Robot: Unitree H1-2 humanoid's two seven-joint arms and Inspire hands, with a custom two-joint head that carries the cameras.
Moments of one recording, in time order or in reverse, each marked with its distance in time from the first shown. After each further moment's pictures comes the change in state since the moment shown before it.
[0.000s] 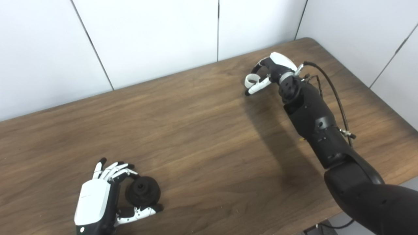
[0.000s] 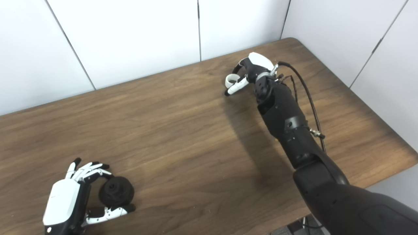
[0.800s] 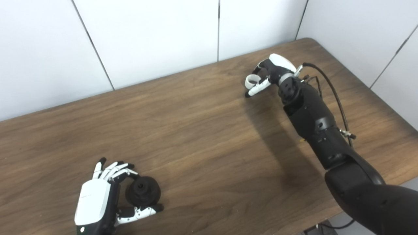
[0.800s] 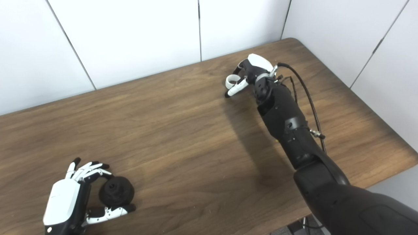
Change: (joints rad) left arm 0.001 -0.003 0.000 -0.002 0.002 0.007 -0.004; right arm 0.005 -0.003 0.001 0.003 0.007 0.000 0.000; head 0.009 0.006
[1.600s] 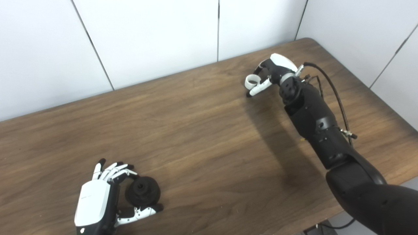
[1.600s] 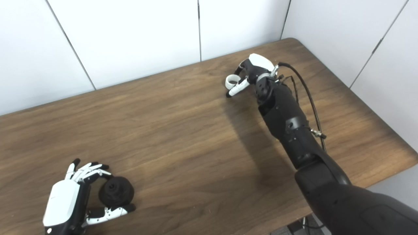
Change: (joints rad) left arm 0.006 -0.003 0.000 -0.007 0.000 0.008 -0.004; right arm 0.001 -0.007 0.009 0.000 -0.012 0.000 0.002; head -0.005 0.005
